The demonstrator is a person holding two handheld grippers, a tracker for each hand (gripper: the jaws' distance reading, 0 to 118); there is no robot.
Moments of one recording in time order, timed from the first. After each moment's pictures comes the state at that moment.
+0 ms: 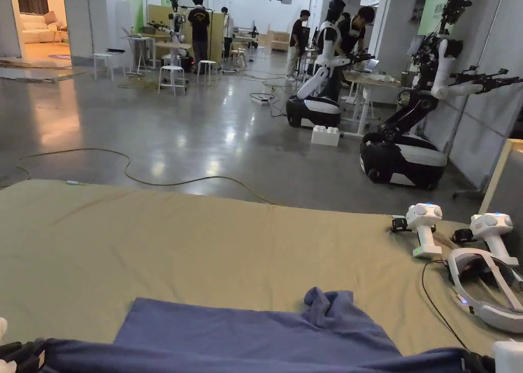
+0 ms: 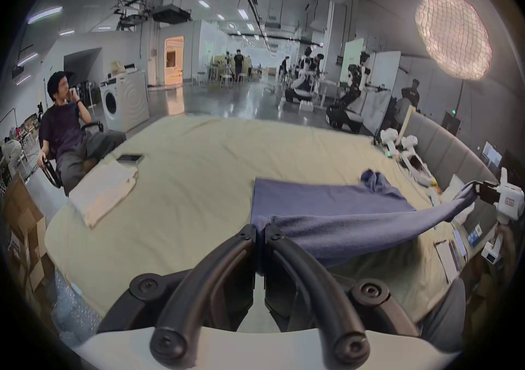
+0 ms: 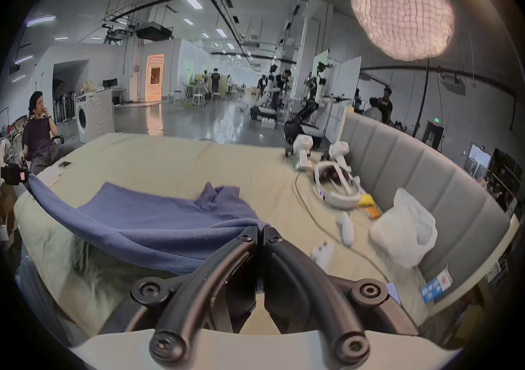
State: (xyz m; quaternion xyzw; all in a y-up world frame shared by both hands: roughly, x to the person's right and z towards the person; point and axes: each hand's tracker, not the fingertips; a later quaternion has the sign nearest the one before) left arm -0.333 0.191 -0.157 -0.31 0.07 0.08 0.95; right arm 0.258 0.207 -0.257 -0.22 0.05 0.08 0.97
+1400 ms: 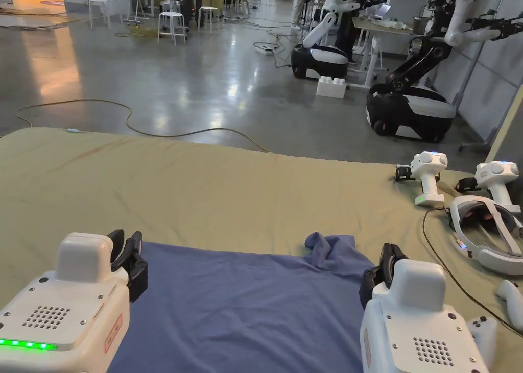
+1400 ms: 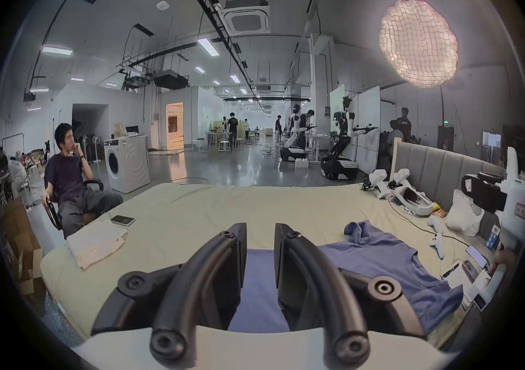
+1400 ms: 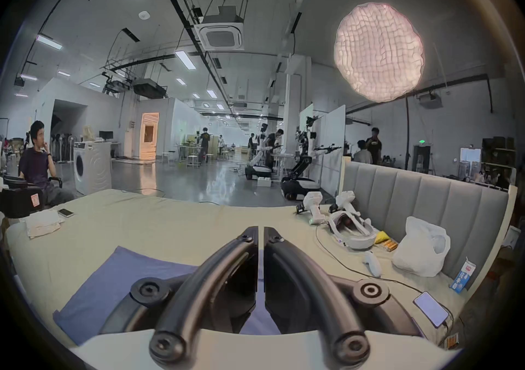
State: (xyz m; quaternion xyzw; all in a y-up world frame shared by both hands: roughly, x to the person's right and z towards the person) left arm -0.207 0.210 -0.188 -0.09 0.09 0.01 0.99; right arm 0.121 0.204 -0.241 -0.02 0.02 0.04 1.00
